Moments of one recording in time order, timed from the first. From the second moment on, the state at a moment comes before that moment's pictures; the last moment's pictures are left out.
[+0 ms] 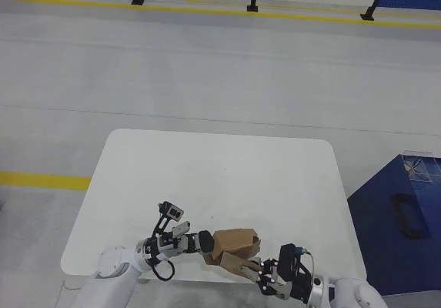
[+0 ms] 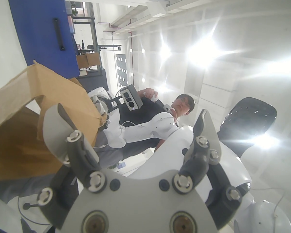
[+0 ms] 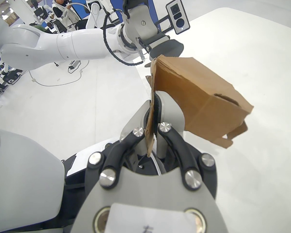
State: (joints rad) left arm 1.22 -1.27 -1.17 -1.25 -0.82 -0.41 -1.30; right arm -1.77 -1.10 1.44 -1.96 -0.85 -0.85 0.35
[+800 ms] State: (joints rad) left arm 1.40 -1.22 -1.41 -1.58 -0.23 -0.65 -1.01; right arm -1.70 -1.08 1.42 -1.88 -0.30 -0.77 0.58
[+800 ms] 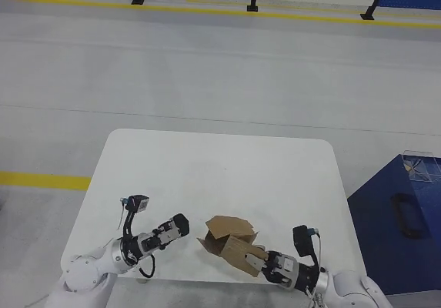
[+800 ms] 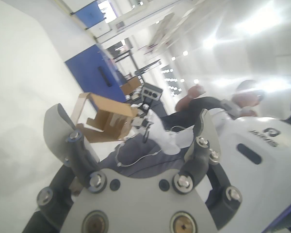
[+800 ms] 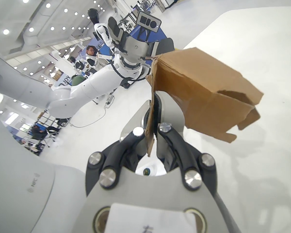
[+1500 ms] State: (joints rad) left arm 1.42 -1.18 -1.34 -1.78 0.40 -0.29 -1.10; right arm -1.58 -1.04 1.35 -1.84 0.01 -0.63 0.95
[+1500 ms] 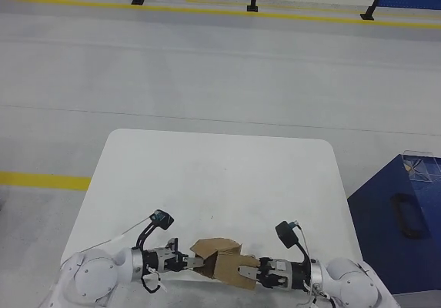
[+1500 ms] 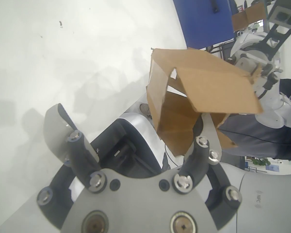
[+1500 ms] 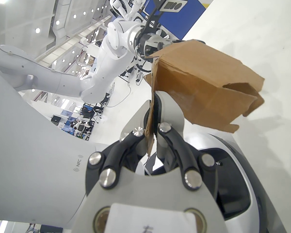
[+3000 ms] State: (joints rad) left arm 1.27 -1.16 -1.15 -1.62 0.30 -0.22 -1.09; right arm -1.55 -1.01 1.27 -1.84 0.00 -0.64 0.91
